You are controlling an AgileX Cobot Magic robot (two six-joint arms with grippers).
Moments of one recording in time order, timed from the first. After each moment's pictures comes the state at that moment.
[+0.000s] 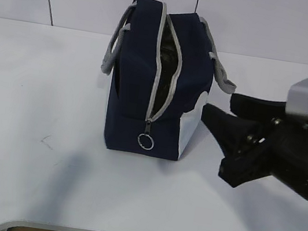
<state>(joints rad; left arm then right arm) -0.24 1.51 -1.77 -0.49 1.26 0.20 0.53 1.27 -0.41 -0.12 -0.59 0.07</state>
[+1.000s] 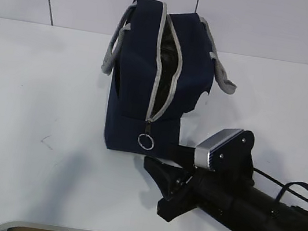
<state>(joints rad) -0.24 1.51 -1.77 -0.49 1.26 0.18 0.53 1.92 -0.46 -0.25 -1.13 0.12</state>
